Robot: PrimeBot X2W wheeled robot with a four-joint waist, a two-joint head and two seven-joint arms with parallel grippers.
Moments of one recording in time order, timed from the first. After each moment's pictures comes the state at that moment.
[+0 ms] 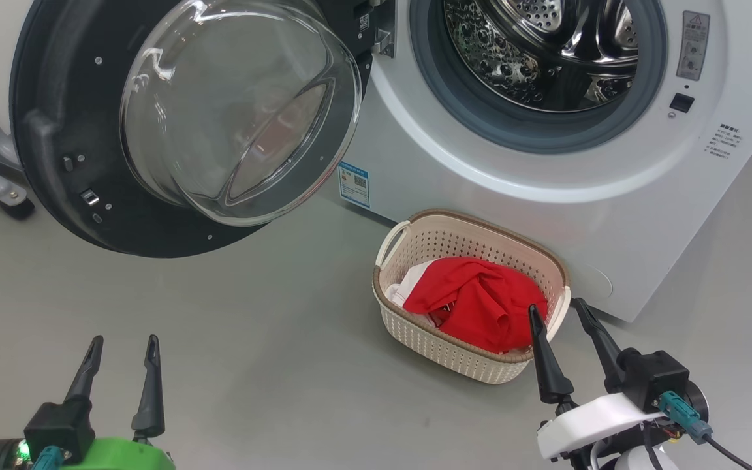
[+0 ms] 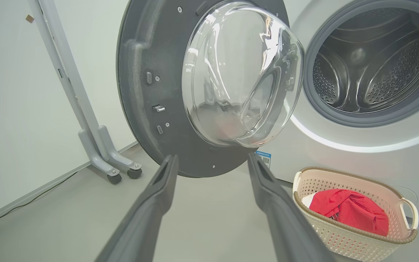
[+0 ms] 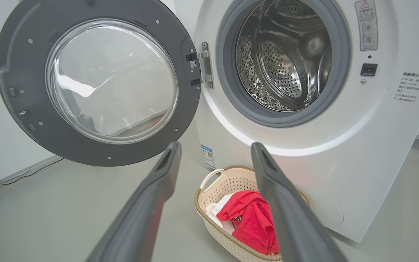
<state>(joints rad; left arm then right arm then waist) 0.04 0.05 0.05 0.19 -0.18 -0.10 -0.25 0.02 -0.04 0.27 0.17 0.32 0.01 -0.25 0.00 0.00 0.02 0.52</state>
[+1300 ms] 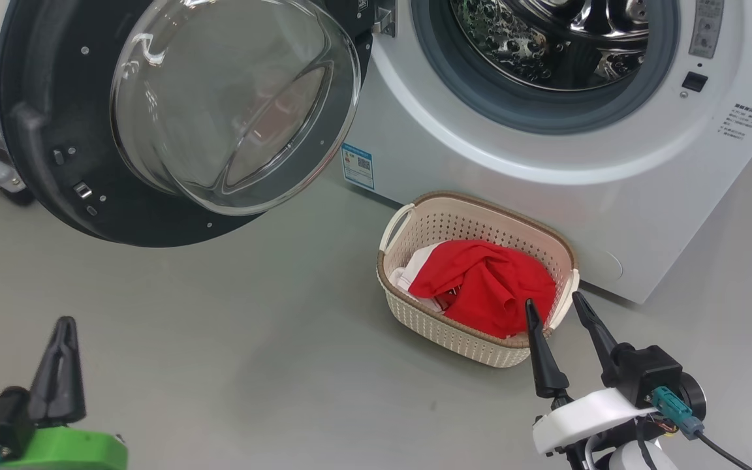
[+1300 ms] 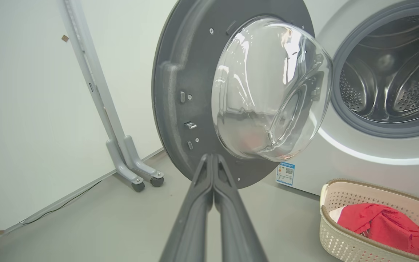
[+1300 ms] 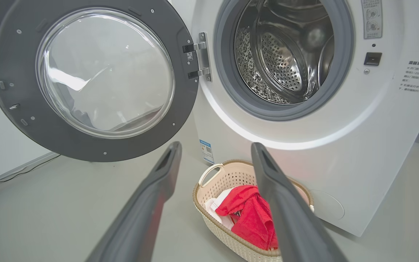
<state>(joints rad) 0.03 0.07 0.14 0.14 -0.19 -0.10 -0.25 0.00 -0.04 0.29 0.17 0.30 -0.01 -0.25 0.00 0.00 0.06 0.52</state>
